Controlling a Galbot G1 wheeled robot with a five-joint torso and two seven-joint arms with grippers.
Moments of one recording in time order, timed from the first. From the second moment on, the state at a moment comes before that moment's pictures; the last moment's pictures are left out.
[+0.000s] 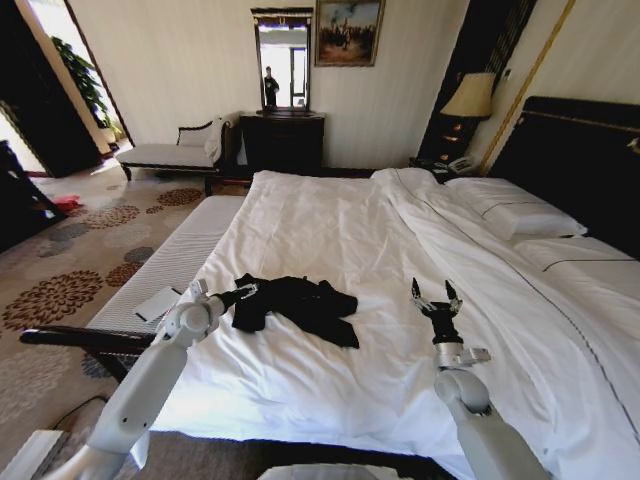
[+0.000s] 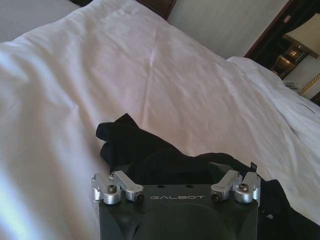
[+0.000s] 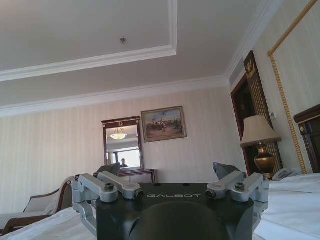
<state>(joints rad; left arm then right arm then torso) 0.88 -1.00 -0.30 -1.65 -1.18 0.57 -0.19 -1.34 1.15 0.59 1.73 0.54 0.48 -0.01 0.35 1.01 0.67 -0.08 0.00</state>
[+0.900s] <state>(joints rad) 0.92 -1.00 -0.34 -1.68 -1.20 0.59 -0.22 -1.34 1.16 0.60 1.72 0.53 0.47 -0.01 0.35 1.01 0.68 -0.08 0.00</state>
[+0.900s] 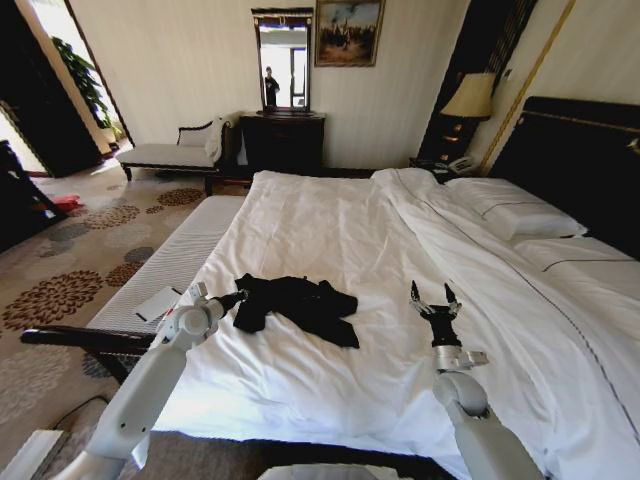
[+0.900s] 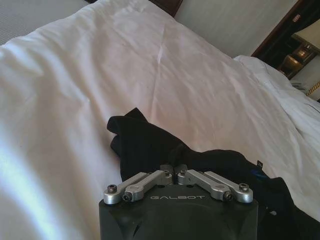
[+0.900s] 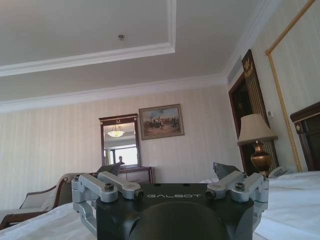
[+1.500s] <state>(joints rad) 1.00 -0.97 -0.41 -1.82 -1.13 0.54 -0.18 -1.09 0.88 0.20 1.72 1.08 0.21 0.13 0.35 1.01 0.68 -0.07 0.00</state>
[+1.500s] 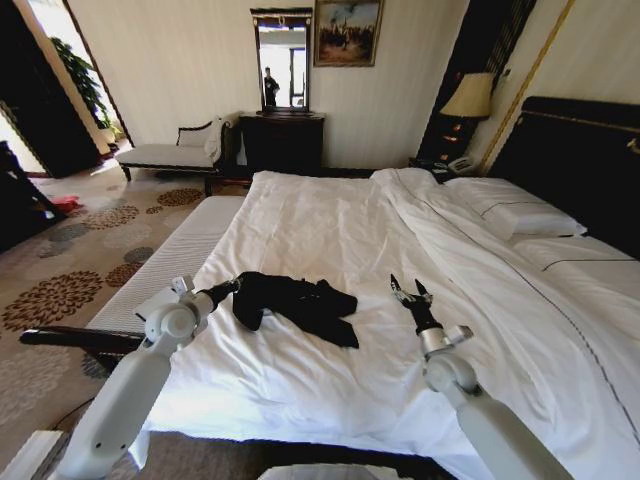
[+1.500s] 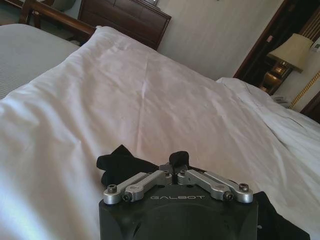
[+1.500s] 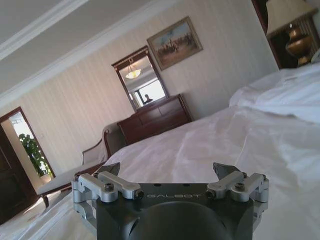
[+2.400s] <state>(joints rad) 0.90 -1.02 -0.38 -1.83 -1.14 0.53 -0.16 -0.65 0.70 -0.34 1.71 1.52 -0.02 0.33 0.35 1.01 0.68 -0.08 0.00</state>
